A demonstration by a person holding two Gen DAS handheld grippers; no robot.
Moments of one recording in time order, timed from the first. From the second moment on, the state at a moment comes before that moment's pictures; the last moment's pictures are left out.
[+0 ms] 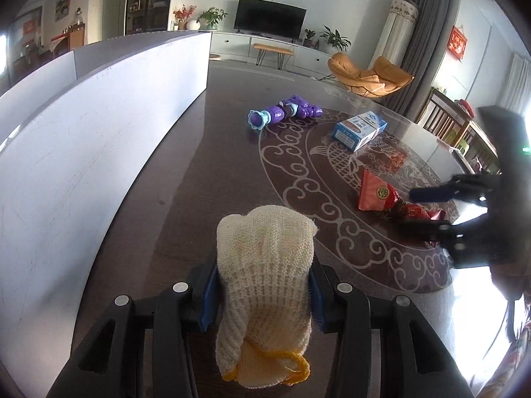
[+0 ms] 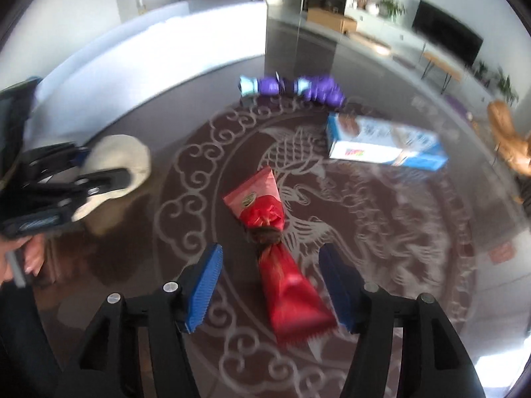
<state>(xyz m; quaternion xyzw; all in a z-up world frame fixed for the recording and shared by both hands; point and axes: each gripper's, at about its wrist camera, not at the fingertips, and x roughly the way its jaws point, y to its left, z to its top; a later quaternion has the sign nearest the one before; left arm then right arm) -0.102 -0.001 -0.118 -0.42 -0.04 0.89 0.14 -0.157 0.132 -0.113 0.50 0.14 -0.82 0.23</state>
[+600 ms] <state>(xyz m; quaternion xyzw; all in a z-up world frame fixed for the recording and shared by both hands) -0.127 0.091 -0.123 -0.45 0.08 0.87 0.15 -0.073 0.204 -0.116 0.43 0.00 -0.90 0.04</state>
